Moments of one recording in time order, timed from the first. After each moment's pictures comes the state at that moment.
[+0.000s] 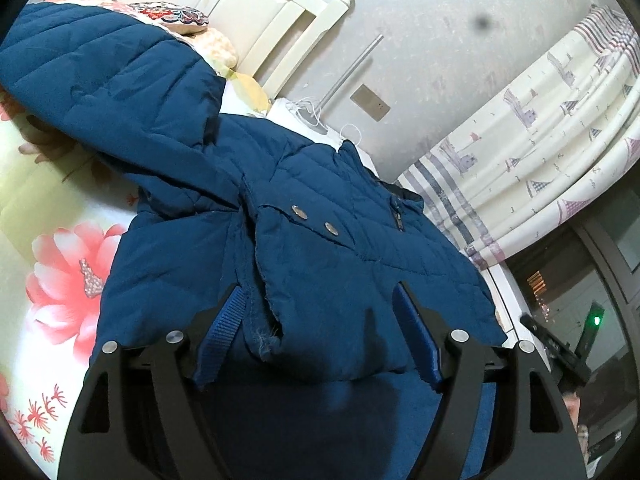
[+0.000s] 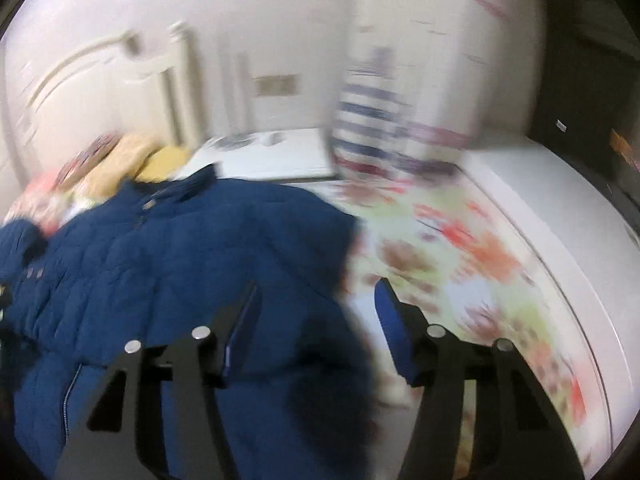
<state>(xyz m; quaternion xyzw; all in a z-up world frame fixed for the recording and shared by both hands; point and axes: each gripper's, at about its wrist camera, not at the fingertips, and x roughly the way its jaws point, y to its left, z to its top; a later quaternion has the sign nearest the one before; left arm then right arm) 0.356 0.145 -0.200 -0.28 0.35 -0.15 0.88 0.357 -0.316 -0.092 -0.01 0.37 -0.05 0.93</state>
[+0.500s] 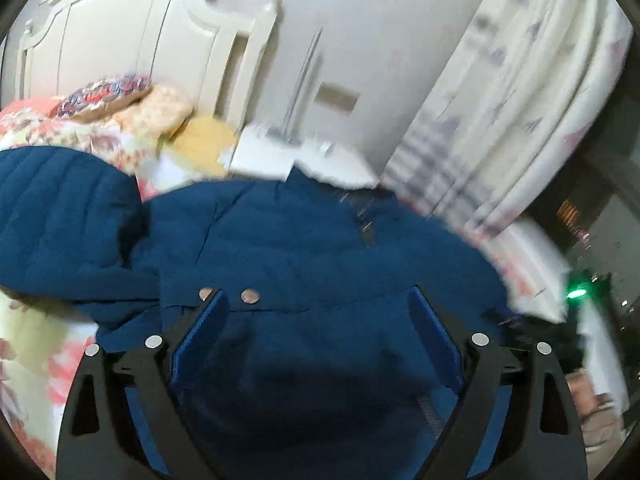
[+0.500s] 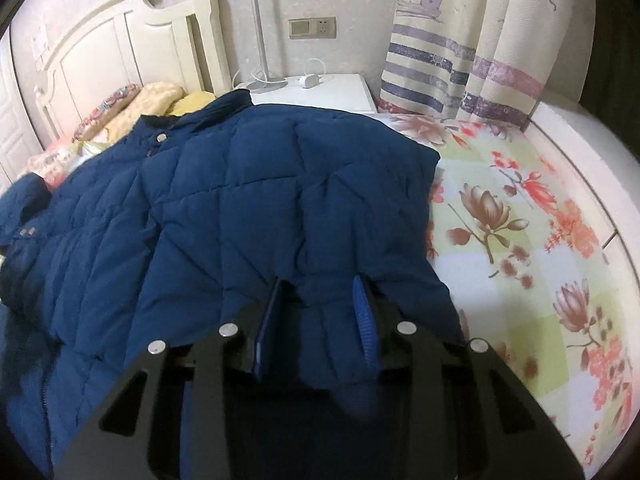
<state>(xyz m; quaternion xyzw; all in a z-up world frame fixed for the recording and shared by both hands) 0.395 0.076 -0.150 -0.13 0.36 -0.15 0.91 0.389 -0.314 -0.150 0.02 0.44 -0.01 0.90</state>
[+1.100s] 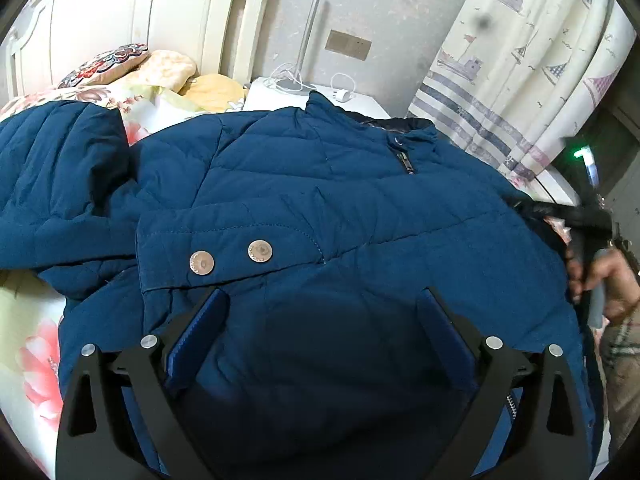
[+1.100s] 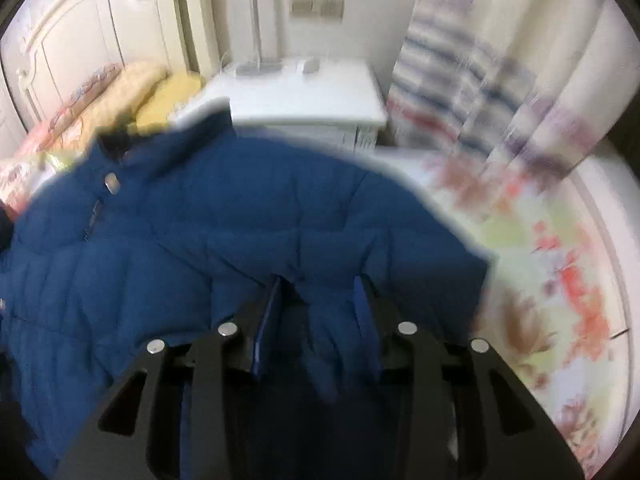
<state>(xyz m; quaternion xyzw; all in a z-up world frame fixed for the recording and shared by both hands) 0.408 0.065 -0.200 -0.08 0.41 -0.15 0.90 0.511 -0.299 -0.151 -0.01 0.49 -0.03 0.87</state>
